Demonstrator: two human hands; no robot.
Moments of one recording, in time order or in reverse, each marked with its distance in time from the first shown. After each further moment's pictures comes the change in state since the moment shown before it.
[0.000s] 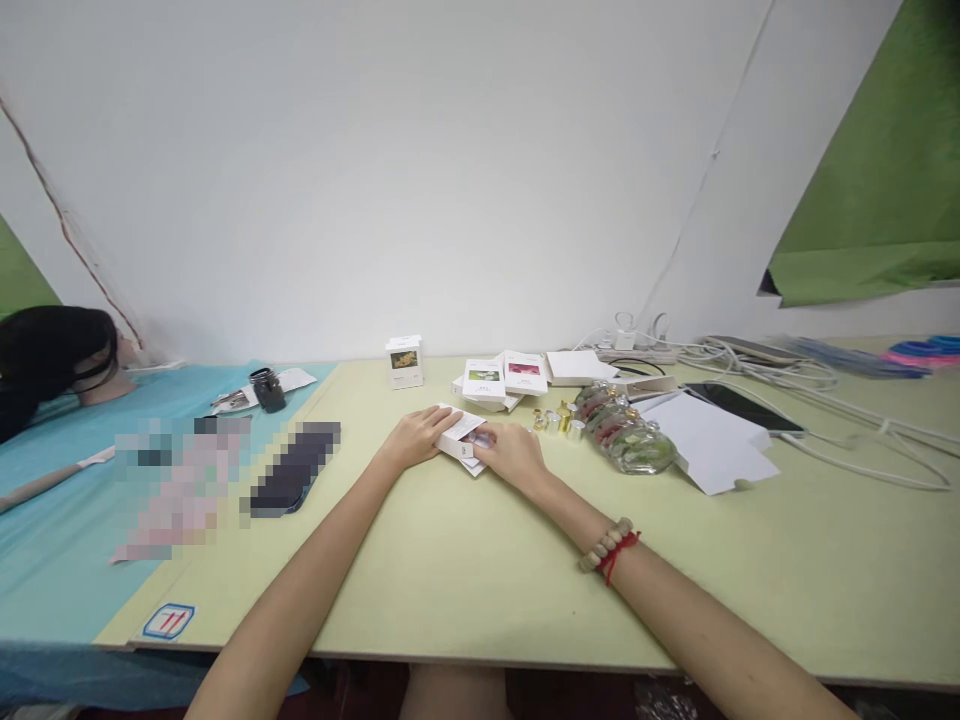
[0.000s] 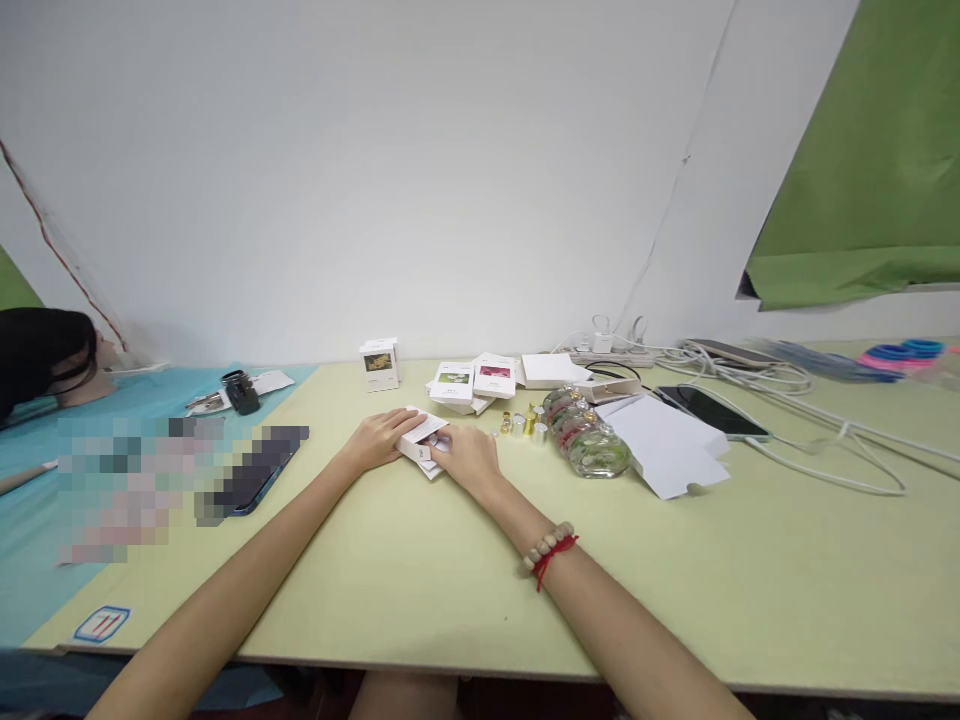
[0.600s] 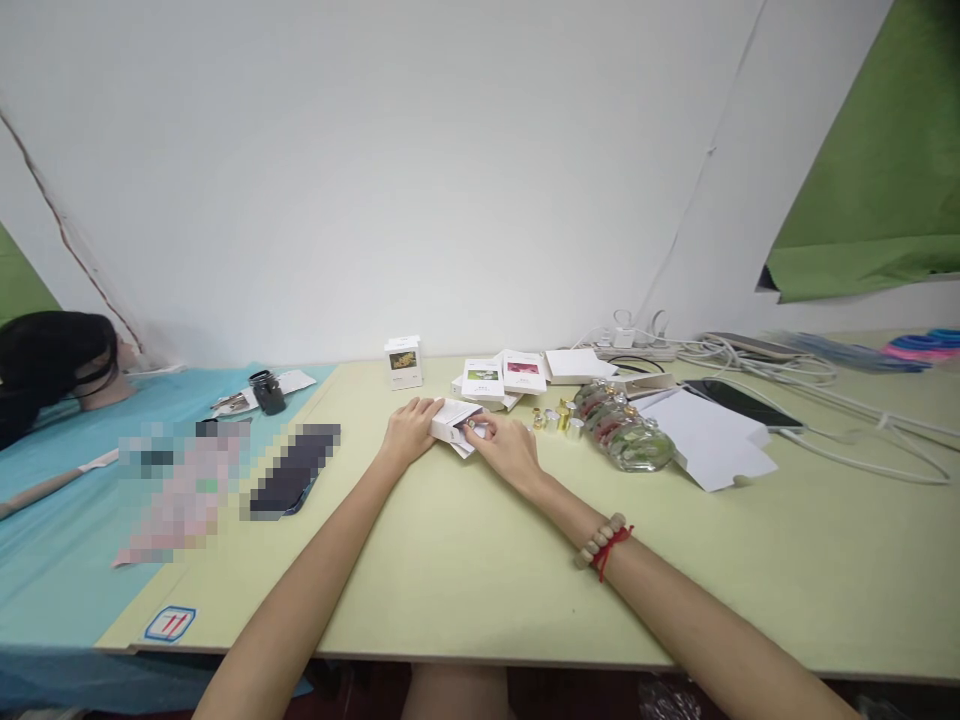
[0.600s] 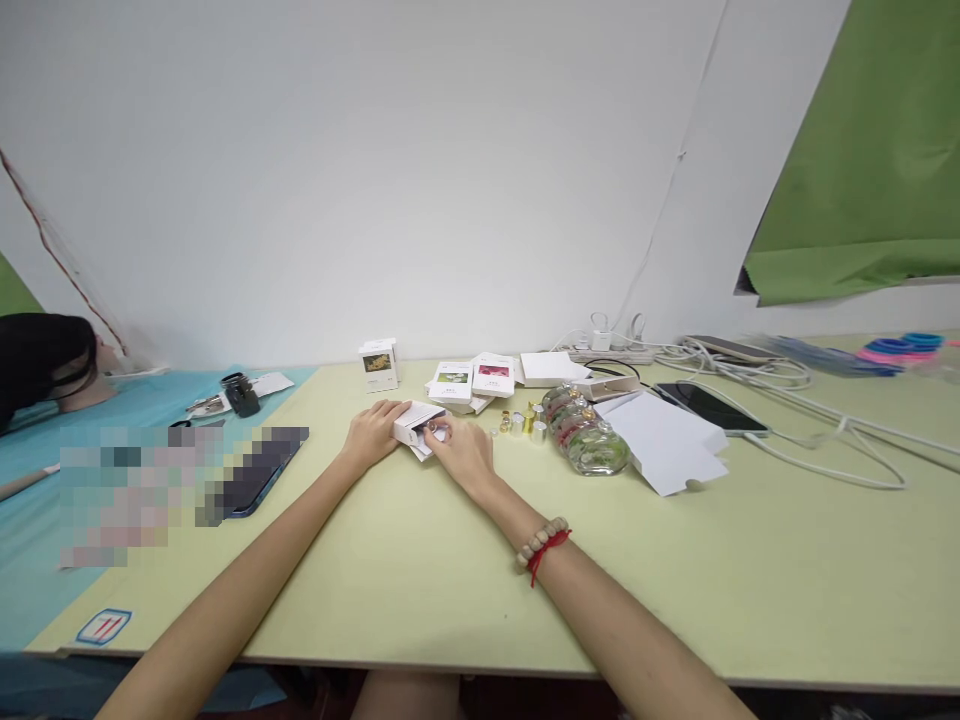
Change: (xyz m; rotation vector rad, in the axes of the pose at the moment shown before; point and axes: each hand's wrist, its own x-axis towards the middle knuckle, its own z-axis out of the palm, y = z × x) left_hand 0.003 -0.001 0.000 0.038 -0.014 -0.319; right_hand 0.004 -0.004 0.006 0.198 0.139 0.093
